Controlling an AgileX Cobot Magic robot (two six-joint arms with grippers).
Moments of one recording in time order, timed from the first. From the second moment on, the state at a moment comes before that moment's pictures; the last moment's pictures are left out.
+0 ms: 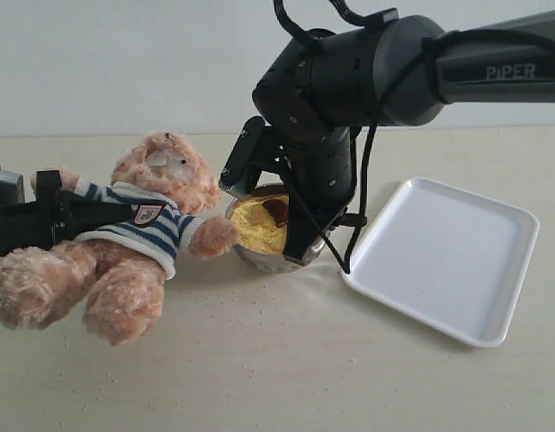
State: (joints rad) left arm 0.21 2.06 -0.80 -1.73 1.20 1.35; right arm 0.77 2.02 -1.55 -0.45 0.98 -0.20
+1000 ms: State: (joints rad) left arm 0.21 2.06 -0.80 -1.73 1.20 1.38; right arm 0.77 1.98 -1.55 -0.46 0.98 -0.09
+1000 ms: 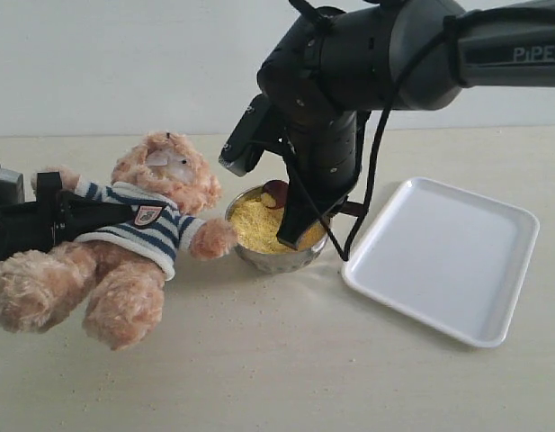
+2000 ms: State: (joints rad) left arm 0.23 2.06 -0.80 -1.73 1.20 1.40; right arm 0.82 1.88 -1.55 0.02 0.67 -0.33
